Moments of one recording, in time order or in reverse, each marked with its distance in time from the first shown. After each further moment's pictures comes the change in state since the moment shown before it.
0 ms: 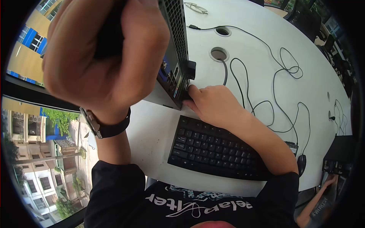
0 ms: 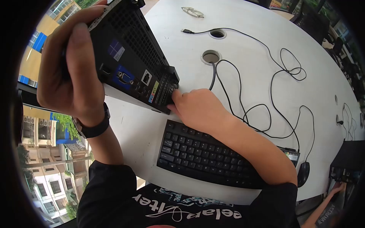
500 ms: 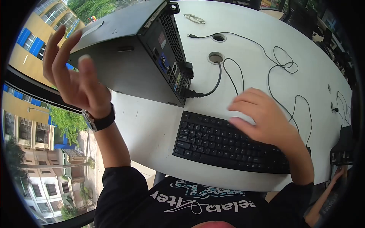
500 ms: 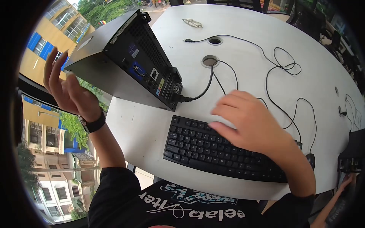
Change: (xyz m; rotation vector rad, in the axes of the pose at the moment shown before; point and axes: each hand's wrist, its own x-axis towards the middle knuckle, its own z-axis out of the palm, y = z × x) left_hand -0.009 -0.035 -0.080 0.392 0.004 0.253; right_hand -0.100 -0.008 -0.096 0.154 0.221 -0.128
